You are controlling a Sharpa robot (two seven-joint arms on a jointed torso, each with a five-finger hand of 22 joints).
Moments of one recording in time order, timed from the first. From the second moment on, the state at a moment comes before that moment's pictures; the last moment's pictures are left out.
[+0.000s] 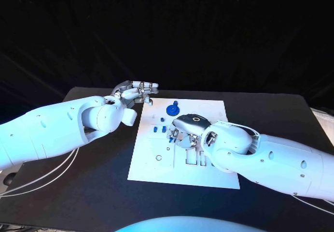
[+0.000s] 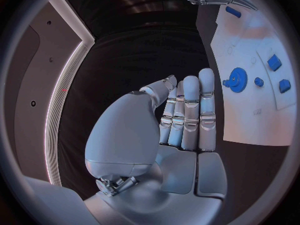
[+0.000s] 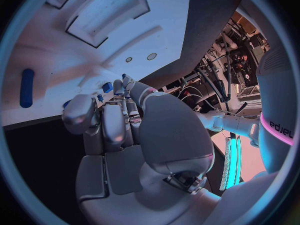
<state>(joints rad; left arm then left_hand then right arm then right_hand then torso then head) 1.21 -0.84 -0.01 1.44 0.01 -0.28 0.22 1.38 -0.14 0.50 -0.05 0.07 1.03 0.18 0.13 0.07 1.12 0.10 0.28 0.12 1.18 0.01 0.91 0.56 0.17 1.17 0.11 0.63 0.90 1.10 -0.61 -0.03 1.63 -1.70 -0.20 -0.23 1.39 -0.04 0.46 -0.06 0.05 1.16 0.12 0.07 0.09 1.23 0.06 0.11 0.09 1.47 -0.02 1.23 1.18 0.12 1.35 0.08 1.21 0.96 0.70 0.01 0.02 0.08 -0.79</state>
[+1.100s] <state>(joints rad) 1.21 -0.84 -0.01 1.44 0.00 -0.27 0.22 1.38 -0.14 0.50 -0.05 0.07 1.03 0.18 0.13 0.07 1.12 0.10 0.28 0.12 1.18 0.01 0.91 0.56 0.17 1.17 0.11 0.63 0.90 1.07 -0.58 -0.03 1.59 -1.72 -0.16 -0.23 1.38 -0.04 0.46 -0.06 0.05 1.16 0.12 0.07 0.09 1.23 0.06 0.10 0.09 1.47 -0.02 1.23 1.18 0.12 1.35 0.08 1.21 0.95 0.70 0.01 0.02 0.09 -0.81</state>
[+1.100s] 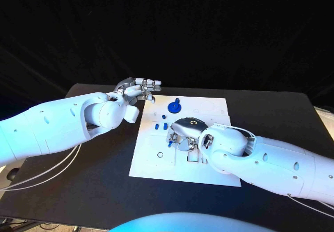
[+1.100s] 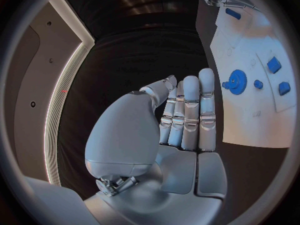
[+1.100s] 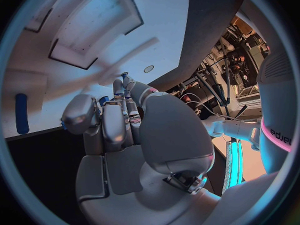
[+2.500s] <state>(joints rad) 1.21 -0.84 -0.01 1.44 -0.01 -0.27 0.21 1.39 -0.13 0.49 -0.05 0.07 1.03 0.18 0.13 0.07 1.11 0.10 0.28 0.12 1.18 0.01 0.91 0.56 0.17 1.17 0.11 0.63 0.90 1.08 -0.67 -0.03 1.66 -1.72 -0.27 -0.26 1.31 -0.10 0.37 -0.05 0.09 0.99 0.18 0.08 0.07 1.01 0.12 0.15 0.07 1.45 0.02 1.14 1.07 0.13 1.28 0.12 1.09 0.79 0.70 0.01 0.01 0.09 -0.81</state>
